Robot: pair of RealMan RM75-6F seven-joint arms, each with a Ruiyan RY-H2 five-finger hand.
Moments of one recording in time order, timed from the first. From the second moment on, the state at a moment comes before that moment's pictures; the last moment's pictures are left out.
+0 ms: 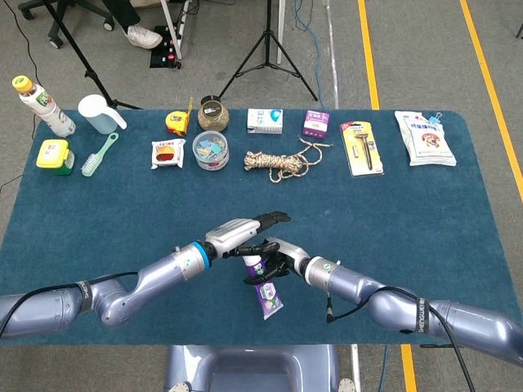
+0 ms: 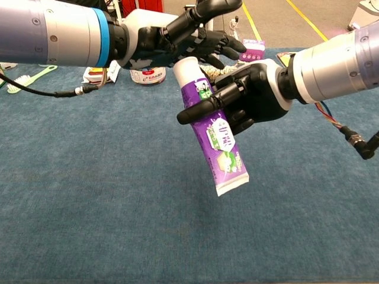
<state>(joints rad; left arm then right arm) -1.04 -1.36 -0.30 -1.70 1.11 0.52 -0.36 0.90 -1.33 0.43 -1.69 -0.78 0.16 0.62</state>
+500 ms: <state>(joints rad) -1.00 -1.25 -0.27 -1.76 1.13 0.66 -0.22 0.96 -1.31 0.29 -1.65 -0.79 0.28 0.51</state>
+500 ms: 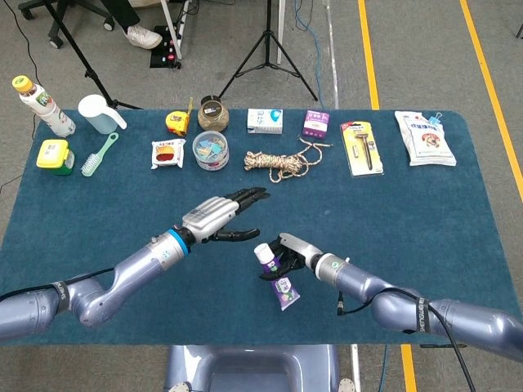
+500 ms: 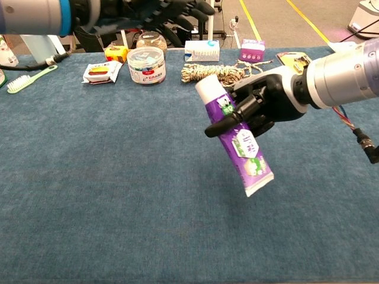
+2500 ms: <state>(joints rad) -0.42 -0.97 -0.02 -1.99 1.17 1.39 0.38 0.59 -1.20 0.08 -1.64 -1.01 1.29 0.01</state>
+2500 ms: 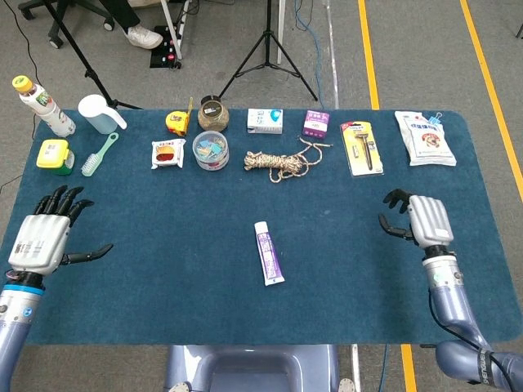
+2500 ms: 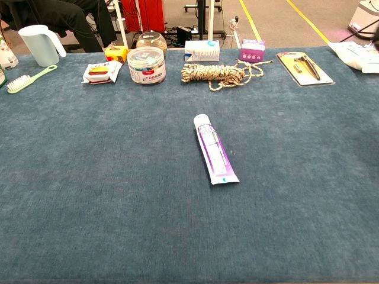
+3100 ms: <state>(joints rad) -0.24 -1.03 0.03 -1.90 1.28 1.53 0.37 0.36 -1.18 0.06 -1.63 -1.11 1.47 -0.03</state>
